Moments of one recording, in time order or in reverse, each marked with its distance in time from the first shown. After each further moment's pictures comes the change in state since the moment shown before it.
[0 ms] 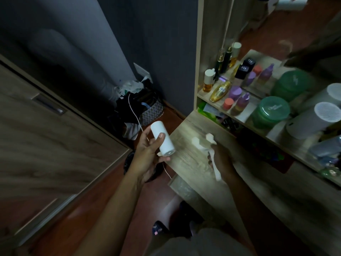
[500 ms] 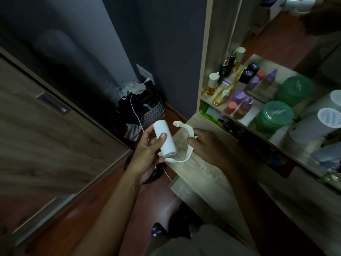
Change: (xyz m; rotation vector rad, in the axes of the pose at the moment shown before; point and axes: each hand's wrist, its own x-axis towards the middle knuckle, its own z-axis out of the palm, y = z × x) left_hand -0.007 0.014 -0.005 0.034 -0.061 0.027; right_hand -0.082 -0.096 0.022 -0.585 -0.352 -0.672
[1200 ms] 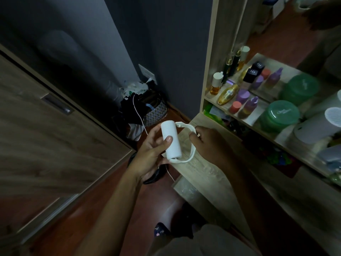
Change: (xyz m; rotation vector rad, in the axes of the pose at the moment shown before) left_hand -0.006 0.012 -0.007 0.014 -0.165 -0.036; right_hand 0.001 -0.017 0.006 -0.268 0.136 -0.094
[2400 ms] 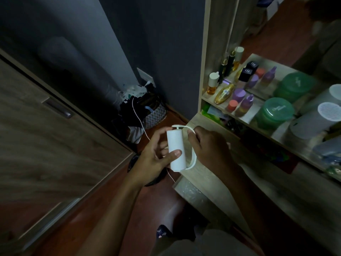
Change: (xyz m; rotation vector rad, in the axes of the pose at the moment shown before) left_hand -0.026 -0.003 0.009 0.413 -0.097 0.242; right_hand -0.023 -0.002 0.005 -0.134 0.292 -0.248
